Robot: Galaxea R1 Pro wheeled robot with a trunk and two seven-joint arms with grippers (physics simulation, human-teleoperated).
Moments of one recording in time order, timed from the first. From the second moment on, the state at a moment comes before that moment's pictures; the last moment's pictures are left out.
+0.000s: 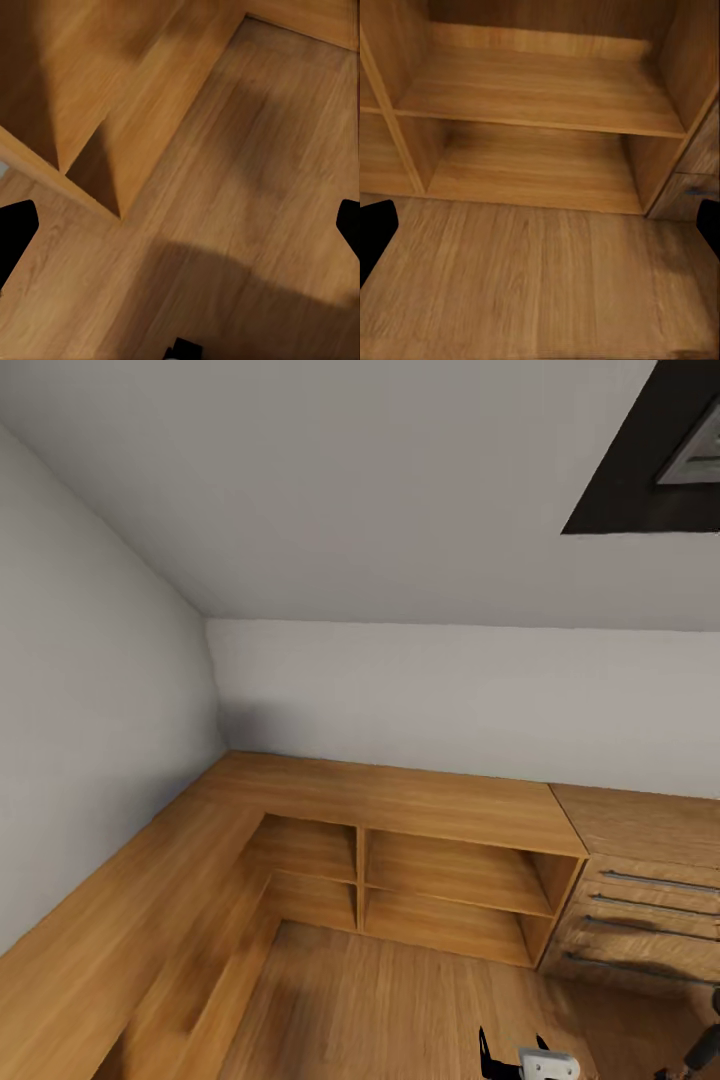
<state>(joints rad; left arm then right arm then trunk) -0.19 -0.02 -0.28 -0.03 0.47 -0.65 0.17 -0.37 -0.01 0.09 0.02 -0.10 -0.89 -0.12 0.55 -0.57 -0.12</state>
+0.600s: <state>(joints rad) -0.19 -0.02 -0.28 -0.03 0.47 -0.65 0.17 -0.37 -0.01 0.09 0.02 -0.10 -0.89 -0.12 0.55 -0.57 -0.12</state>
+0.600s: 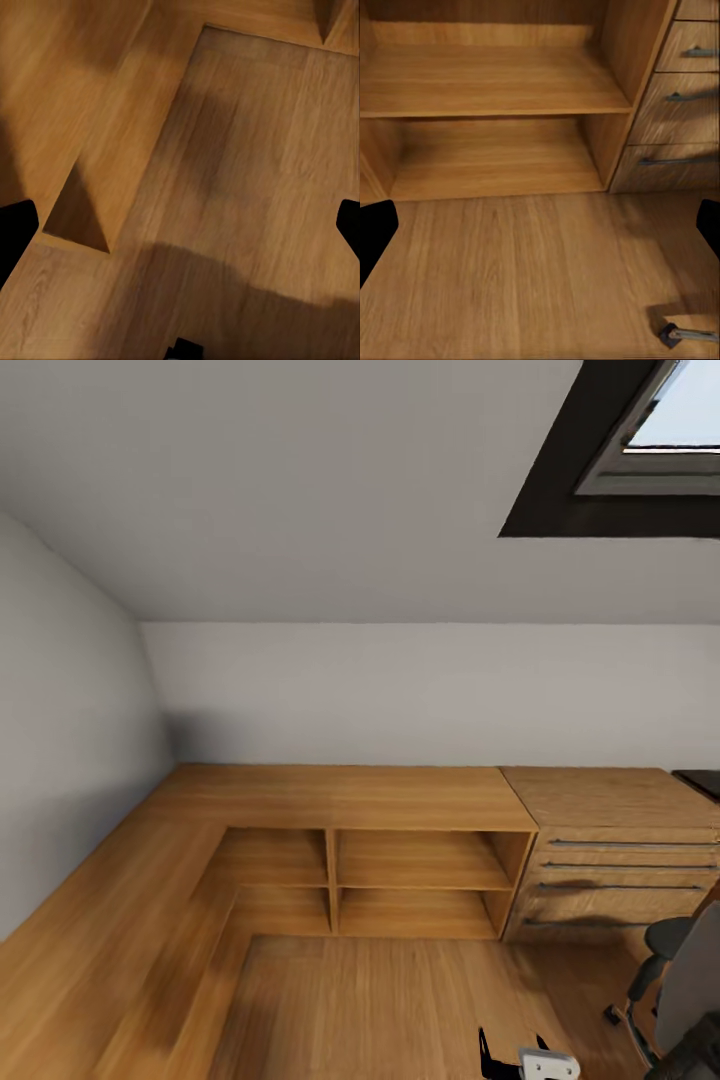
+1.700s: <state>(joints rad) -0.19 -0.02 -0.27 -0.03 0.47 -0.65 0.17 -0.37 -0.01 0.09 0.02 -0.09 -0.89 -0.12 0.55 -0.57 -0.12</state>
